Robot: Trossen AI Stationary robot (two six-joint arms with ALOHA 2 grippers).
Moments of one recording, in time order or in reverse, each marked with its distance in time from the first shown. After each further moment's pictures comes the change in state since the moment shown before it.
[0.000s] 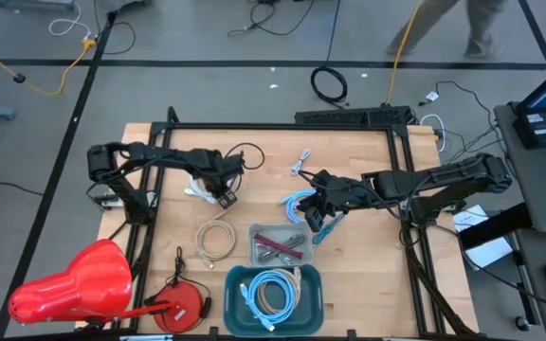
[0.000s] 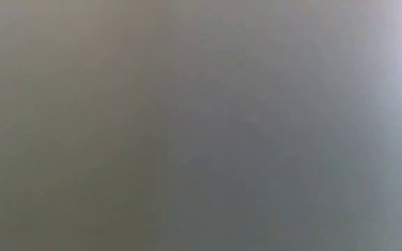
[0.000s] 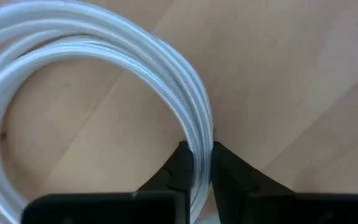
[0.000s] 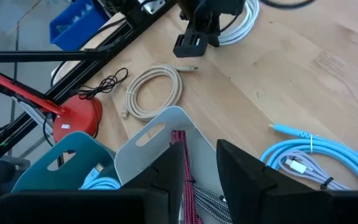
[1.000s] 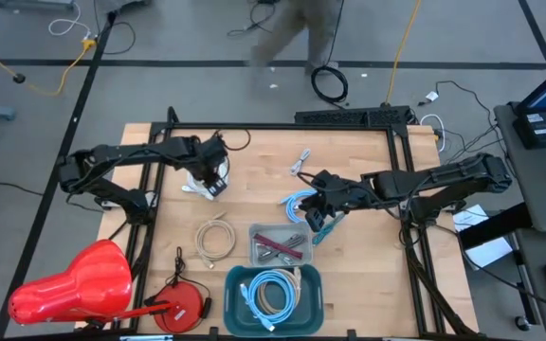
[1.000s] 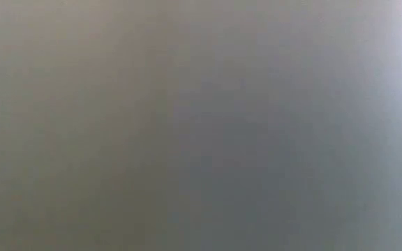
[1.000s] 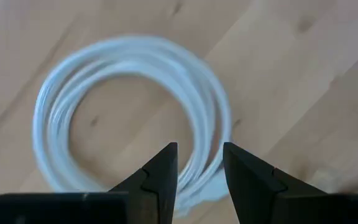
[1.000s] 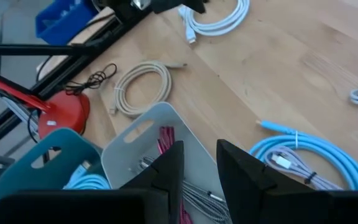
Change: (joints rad) left arm 0.125 -0.291 -0.011 -0.041 -0.003 0.106; right arm 0.002 0.000 0.000 -0.037 0.024 -0.011
